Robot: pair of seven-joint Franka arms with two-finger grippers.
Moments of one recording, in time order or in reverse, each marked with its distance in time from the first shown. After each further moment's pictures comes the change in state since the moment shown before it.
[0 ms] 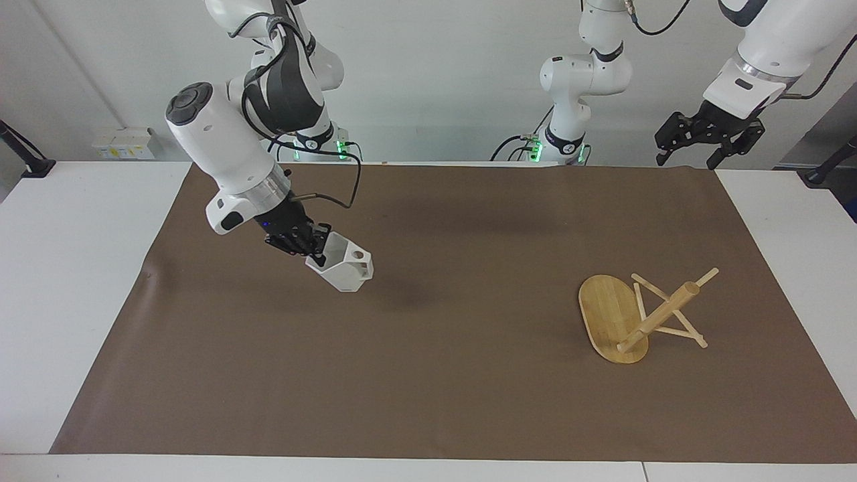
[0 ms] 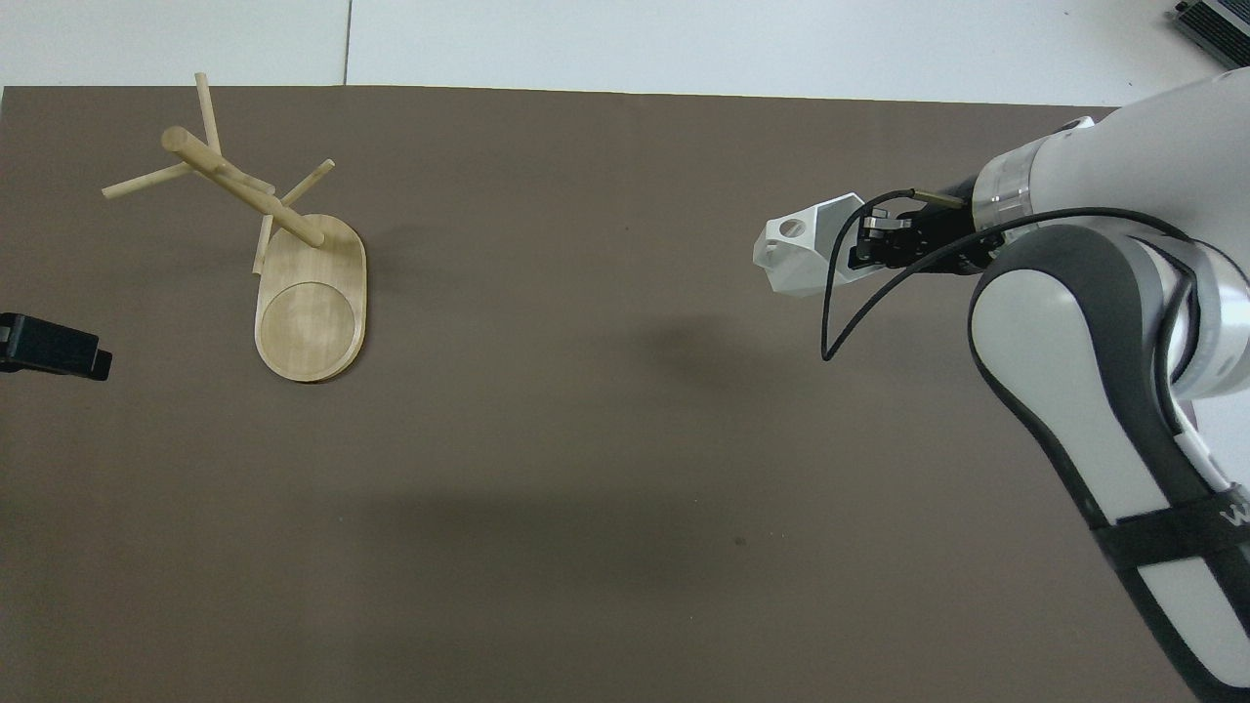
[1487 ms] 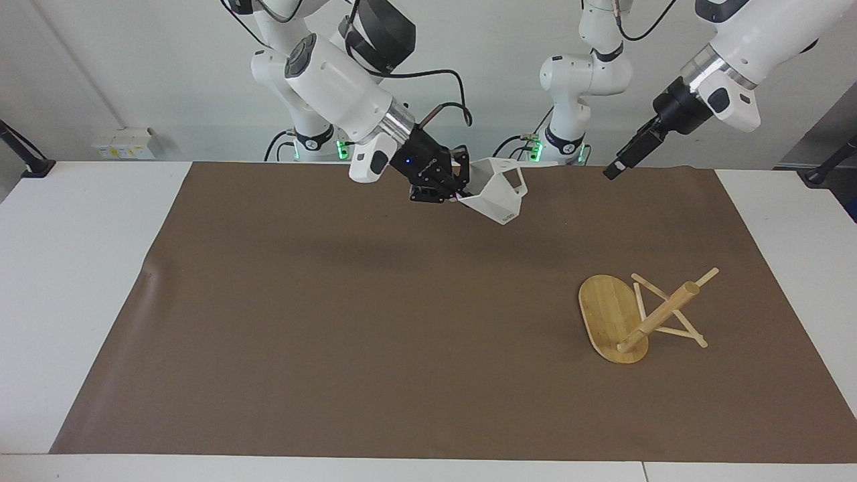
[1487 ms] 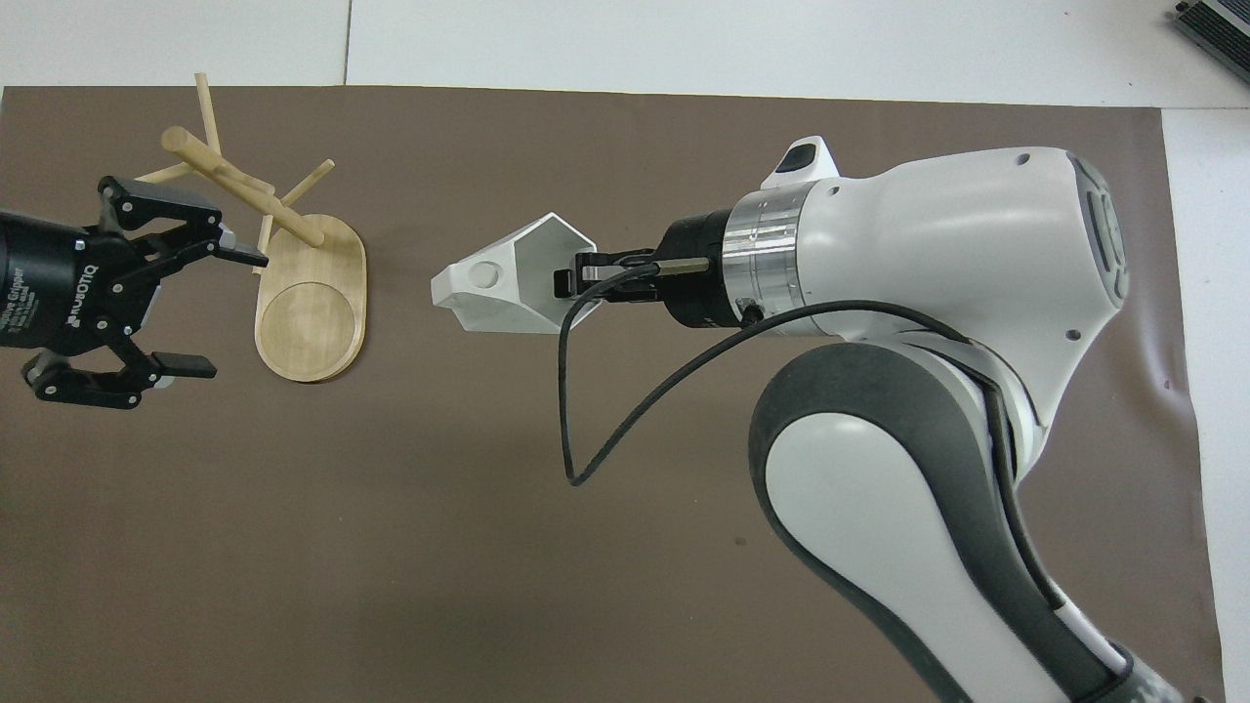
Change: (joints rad) left arm -0.034 -0.005 -0.023 -0.072 -0.482 0.225 -1.158; right arm 0.005 -0.007 0.348 0.030 0.393 0.253 -0.141
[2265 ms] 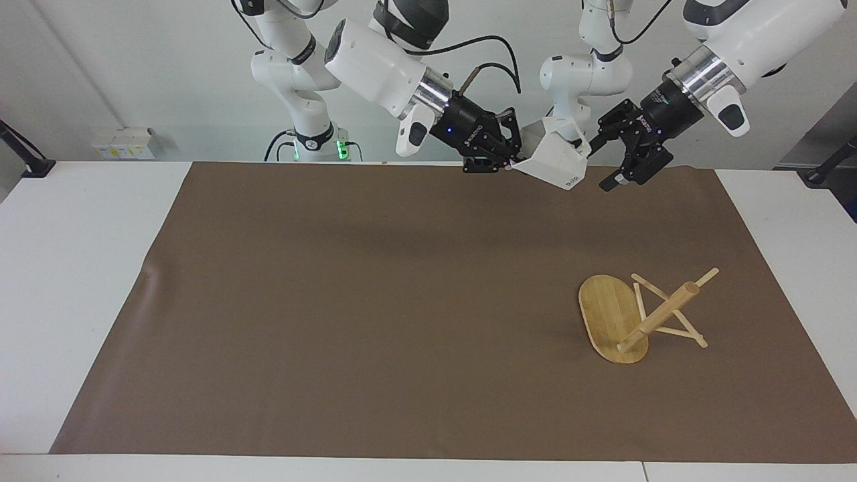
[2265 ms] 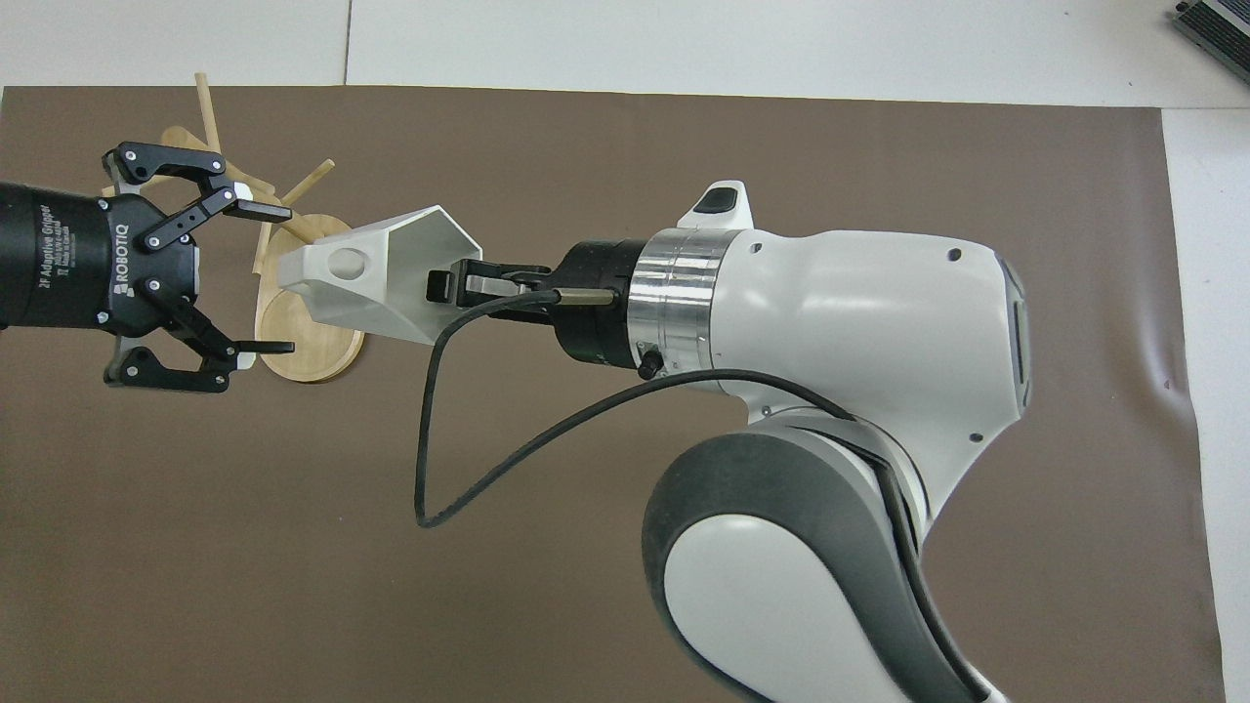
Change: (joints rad) left arm -0.003 0.000 -0.030 -0.016 -0.143 0.078 -0.537; right arm 0.006 0.006 0.137 -0.008 0.159 0.227 0.066
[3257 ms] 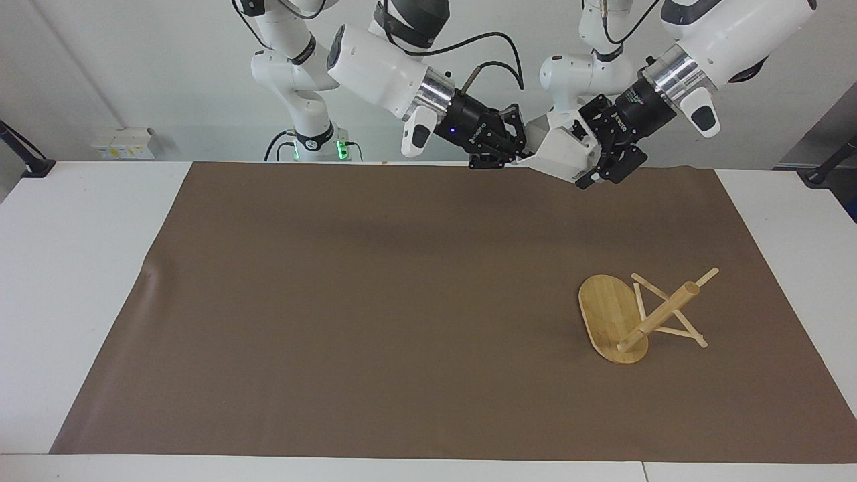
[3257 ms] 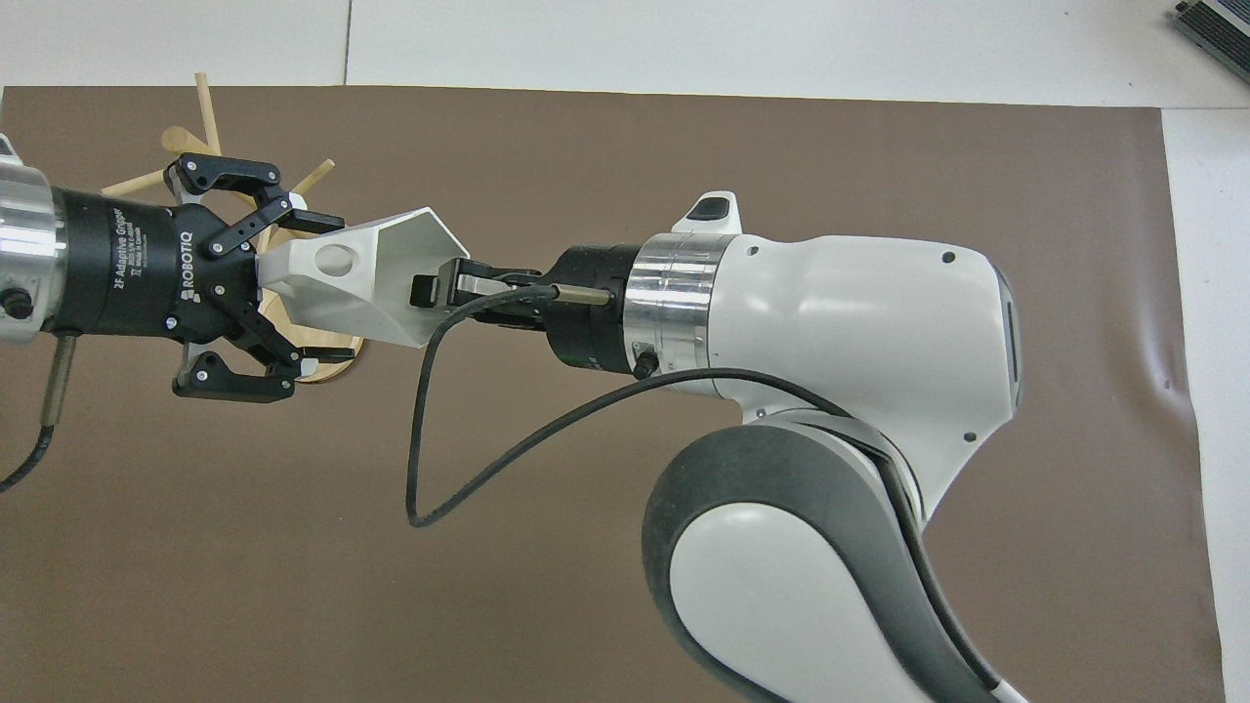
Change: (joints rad) left arm -0.028 0.000 -0.033 -0.016 -0.011 0.034 -0.150; right arm -0.002 0.003 0.013 0.000 0.068 0.003 0.000
